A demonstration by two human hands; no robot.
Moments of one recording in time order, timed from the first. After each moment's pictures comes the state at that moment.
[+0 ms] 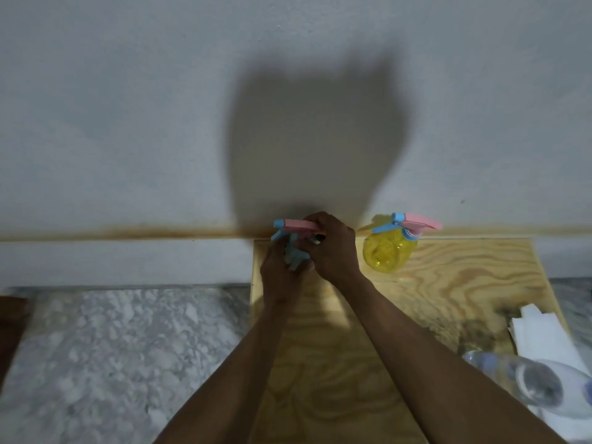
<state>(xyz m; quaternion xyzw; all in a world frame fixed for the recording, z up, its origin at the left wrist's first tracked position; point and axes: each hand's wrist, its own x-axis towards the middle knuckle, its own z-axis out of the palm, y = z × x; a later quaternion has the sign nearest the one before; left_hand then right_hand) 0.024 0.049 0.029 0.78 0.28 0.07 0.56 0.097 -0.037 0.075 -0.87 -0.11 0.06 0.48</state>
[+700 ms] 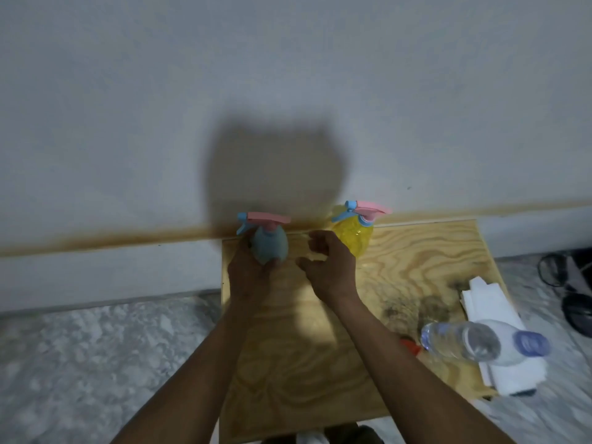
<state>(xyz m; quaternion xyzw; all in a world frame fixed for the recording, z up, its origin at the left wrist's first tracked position) 0.015 0.054 0.027 0.81 0.30 0.03 0.50 0.048 -0.097 0.081 -0.85 0.04 0.07 0.52</state>
